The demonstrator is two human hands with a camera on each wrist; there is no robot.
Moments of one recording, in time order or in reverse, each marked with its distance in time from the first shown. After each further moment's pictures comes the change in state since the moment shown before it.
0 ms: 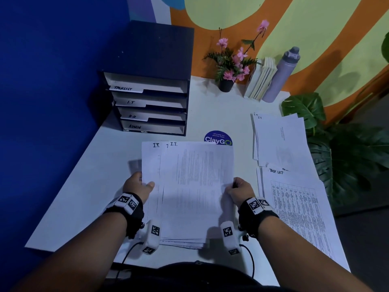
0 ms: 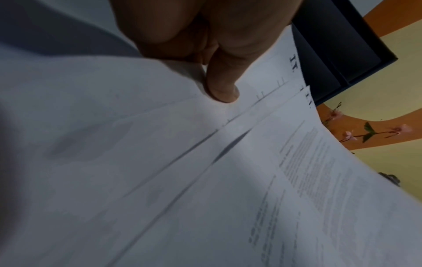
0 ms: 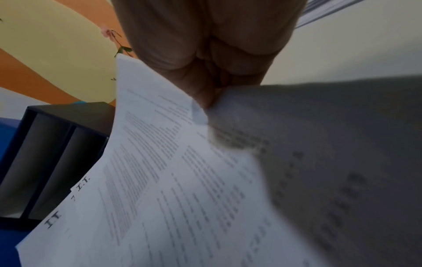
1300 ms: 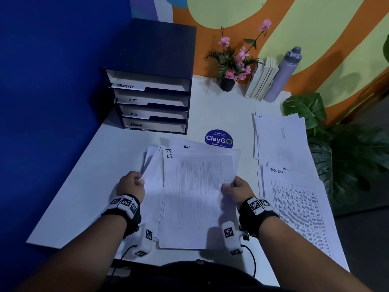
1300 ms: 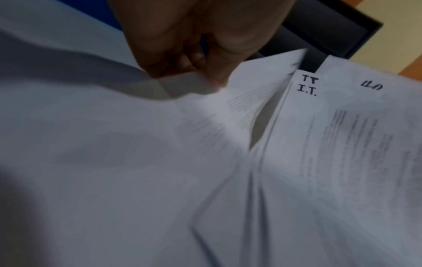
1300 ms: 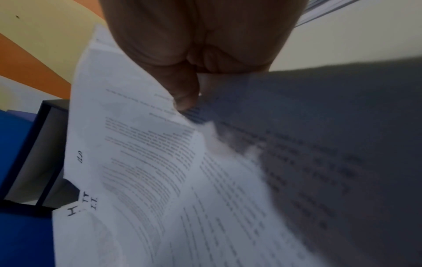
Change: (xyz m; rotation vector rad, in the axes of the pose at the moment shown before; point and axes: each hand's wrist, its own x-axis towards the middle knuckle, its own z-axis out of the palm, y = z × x) left_hand 0.016 -0.032 -0.001 0.120 0.126 0.040; right_hand -0.002 0.005 0.008 0.296 -0.117 -0.011
